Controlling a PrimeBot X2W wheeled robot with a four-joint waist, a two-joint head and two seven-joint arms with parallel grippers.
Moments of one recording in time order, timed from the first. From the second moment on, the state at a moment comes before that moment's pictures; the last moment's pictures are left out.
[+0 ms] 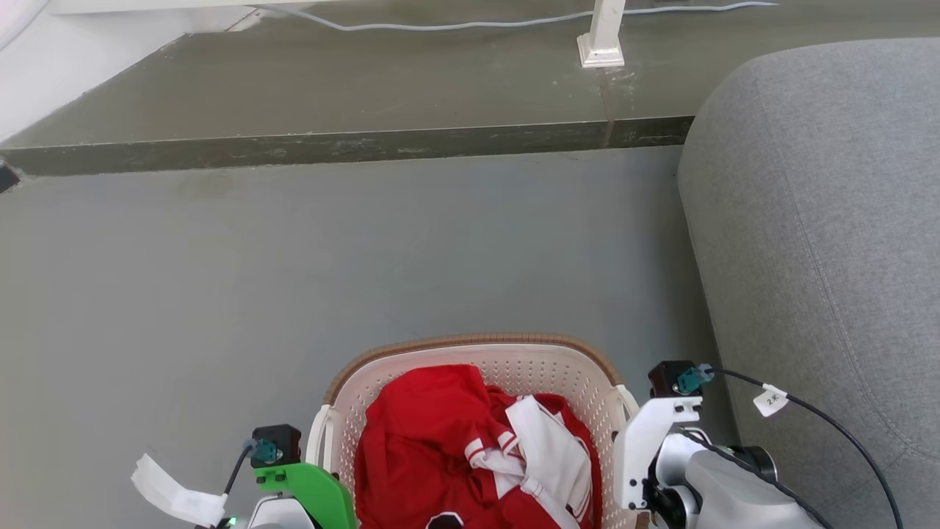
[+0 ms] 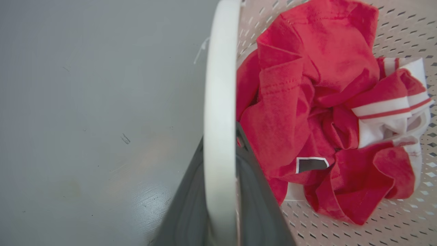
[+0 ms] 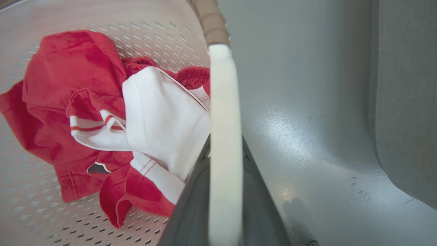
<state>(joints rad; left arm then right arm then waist) -0.39 -0.01 -0.62 1.15 -0.74 -0.02 -0.05 -0.44 -0.03 0.82 1.08 0.81 -0.07 0.08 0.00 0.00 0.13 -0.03</state>
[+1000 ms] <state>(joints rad) -0.39 -0.01 -0.65 1.14 -0.78 0.01 -0.06 -0.44 -0.03 0.88 1.07 0.86 -0.10 0.08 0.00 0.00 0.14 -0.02</state>
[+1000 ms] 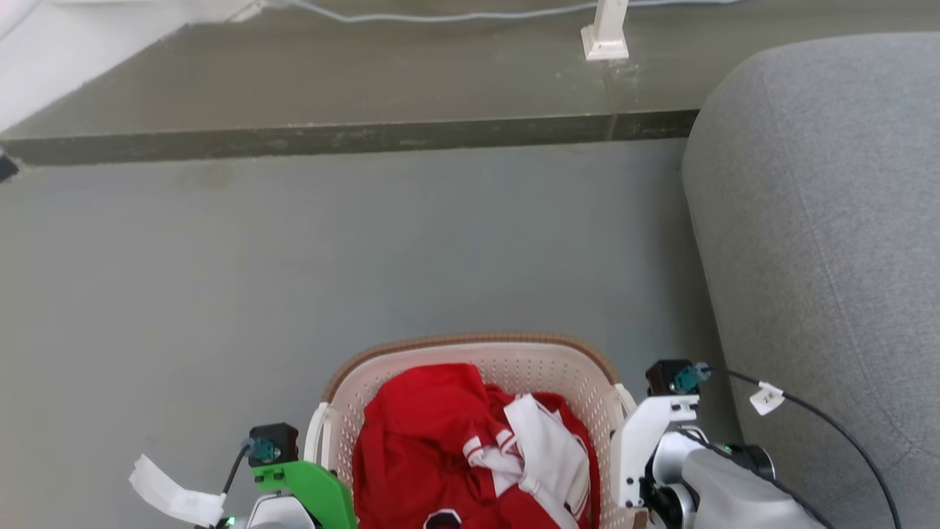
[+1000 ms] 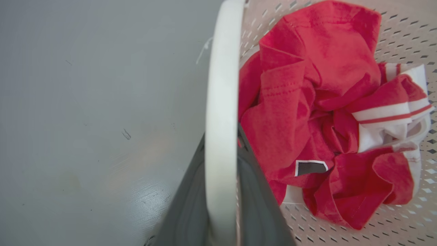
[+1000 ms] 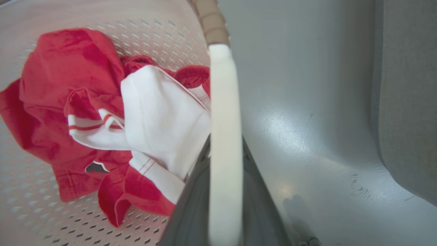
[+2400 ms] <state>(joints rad) -0.86 -0.01 -0.63 1.09 -0.76 0.06 -0.13 -0.95 -0.05 0.83 1.15 0.84 -0.11 -0.03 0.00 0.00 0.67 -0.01</state>
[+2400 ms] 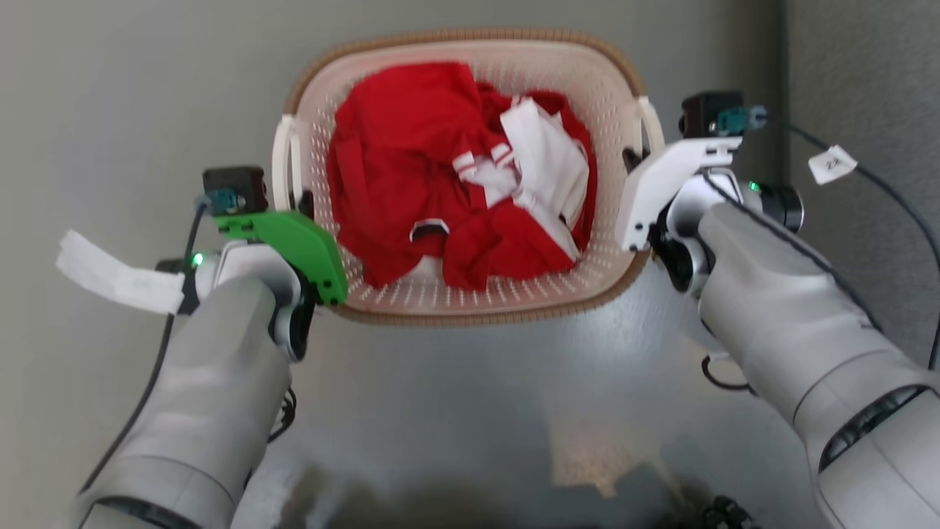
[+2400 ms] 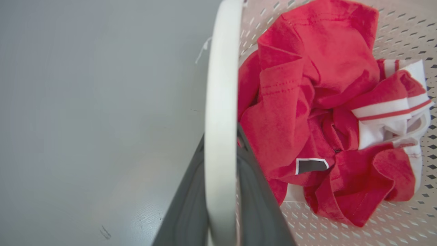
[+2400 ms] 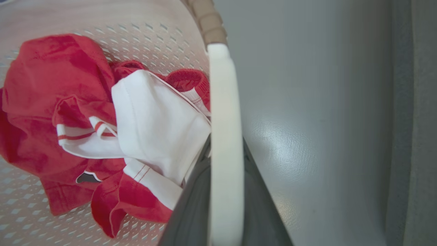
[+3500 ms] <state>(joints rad) -1.02 0.00 -0.65 1.09 -0.73 0.06 -0.20 -1.12 -0.06 0.81 1.20 0.83 -0.11 -0.13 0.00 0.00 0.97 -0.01</state>
